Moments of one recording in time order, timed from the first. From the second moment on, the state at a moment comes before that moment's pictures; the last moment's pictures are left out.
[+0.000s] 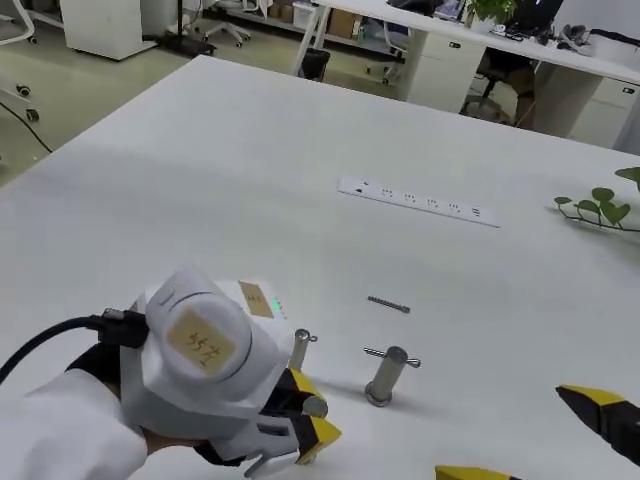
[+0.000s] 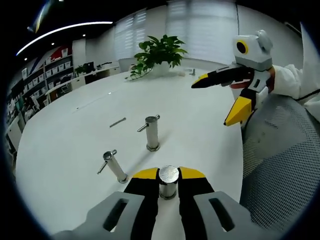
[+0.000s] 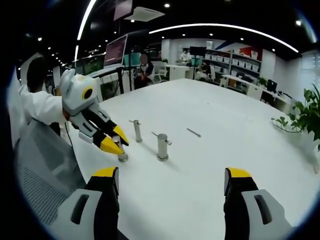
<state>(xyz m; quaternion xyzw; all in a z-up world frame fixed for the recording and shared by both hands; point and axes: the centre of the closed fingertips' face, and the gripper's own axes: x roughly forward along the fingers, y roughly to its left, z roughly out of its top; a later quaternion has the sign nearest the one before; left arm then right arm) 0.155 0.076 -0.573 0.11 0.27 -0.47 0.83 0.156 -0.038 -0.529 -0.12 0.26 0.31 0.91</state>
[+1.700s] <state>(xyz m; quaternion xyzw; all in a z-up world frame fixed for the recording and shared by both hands) 0.124 0.142 -0.529 0.02 0.23 -0.45 0.86 0.281 -0.015 -0.535 -0.33 0.31 0.46 0.76</state>
